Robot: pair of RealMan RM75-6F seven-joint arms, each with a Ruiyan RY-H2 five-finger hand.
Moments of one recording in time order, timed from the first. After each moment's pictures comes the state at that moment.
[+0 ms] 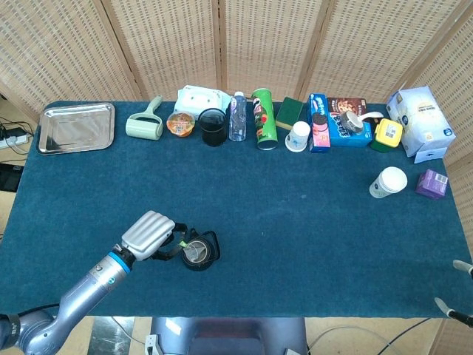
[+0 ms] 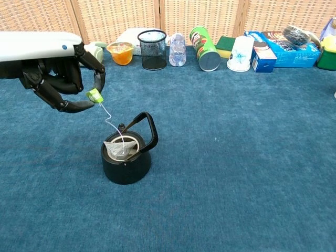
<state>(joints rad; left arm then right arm) -0.71 -1.18 -0.08 -2.01 1.20 0.94 0.27 -0.14 -1.25 0.06 -1.25 -1.43 1.54 0.41</state>
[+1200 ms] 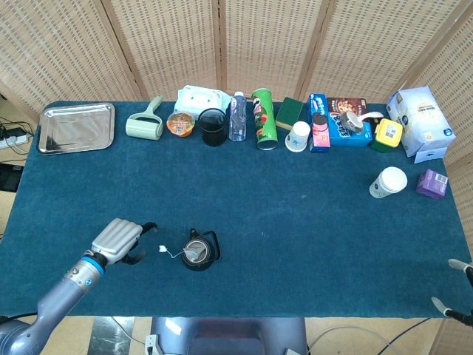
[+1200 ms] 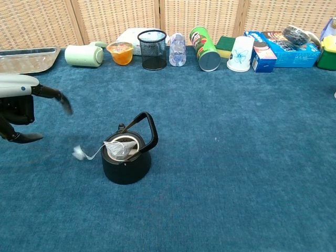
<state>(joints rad) -0.66 -1.12 0.02 -1.95 1.07 0.90 0.36 -0.13 -1.24 0.06 -1.28 -1.44 1.52 0.37</state>
